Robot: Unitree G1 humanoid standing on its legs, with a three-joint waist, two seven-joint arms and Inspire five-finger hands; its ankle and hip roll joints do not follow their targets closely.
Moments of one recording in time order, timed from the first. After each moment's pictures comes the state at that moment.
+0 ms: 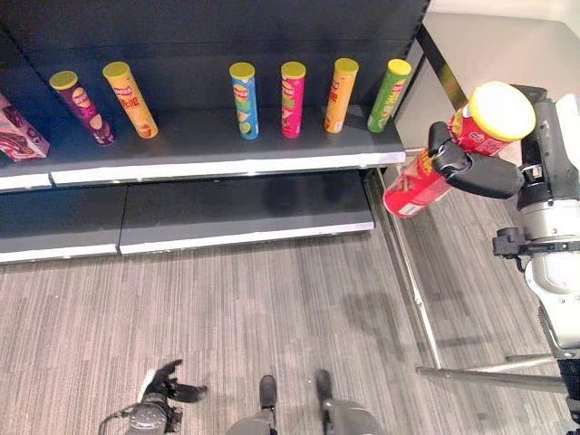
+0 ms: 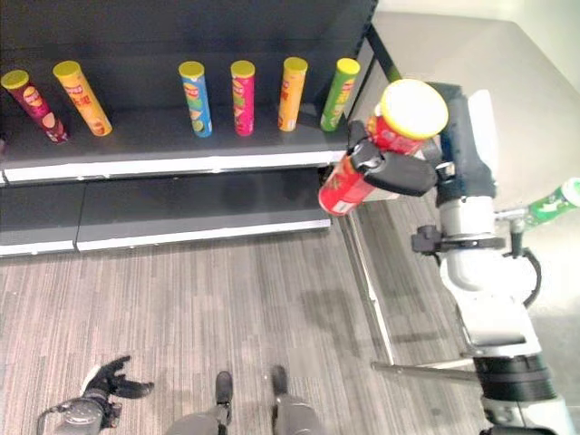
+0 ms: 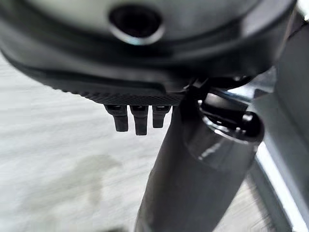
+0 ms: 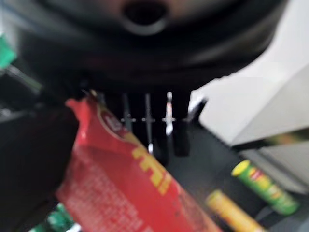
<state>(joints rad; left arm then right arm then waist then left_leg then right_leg) -0.03 0.30 -0.09 1.09 -0.11 -0.08 0.09 -0.26 -0.80 -0.08 -0.16 0.10 -0.17 -0.21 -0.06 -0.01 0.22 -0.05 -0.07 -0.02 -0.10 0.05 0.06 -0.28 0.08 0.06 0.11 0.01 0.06</state>
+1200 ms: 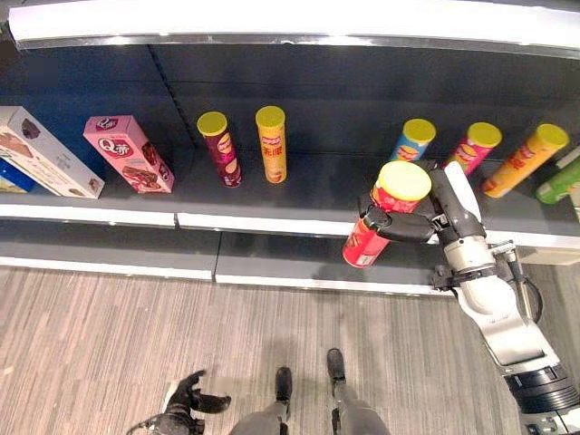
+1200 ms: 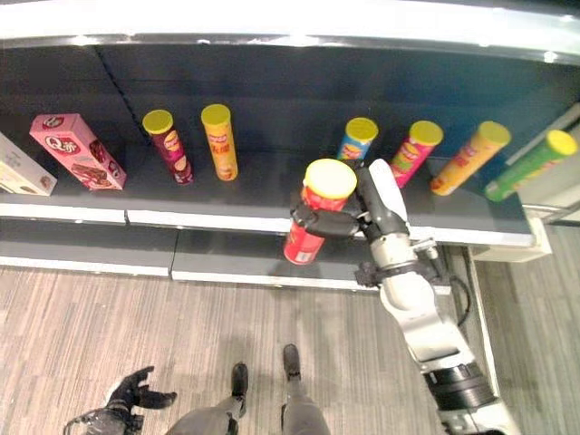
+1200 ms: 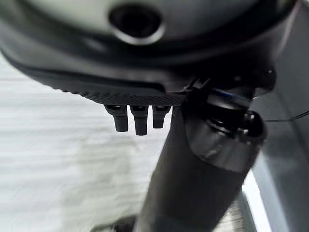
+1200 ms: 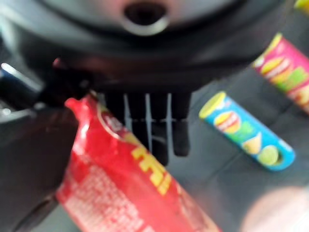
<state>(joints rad) 0.04 0.23 -0.13 1.04 -0.09 -0.08 0.12 -0.28 -0.70 0.15 -0.08 -0.07 -0.08 -0.16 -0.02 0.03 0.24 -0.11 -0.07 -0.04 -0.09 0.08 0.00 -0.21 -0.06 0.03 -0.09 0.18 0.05</state>
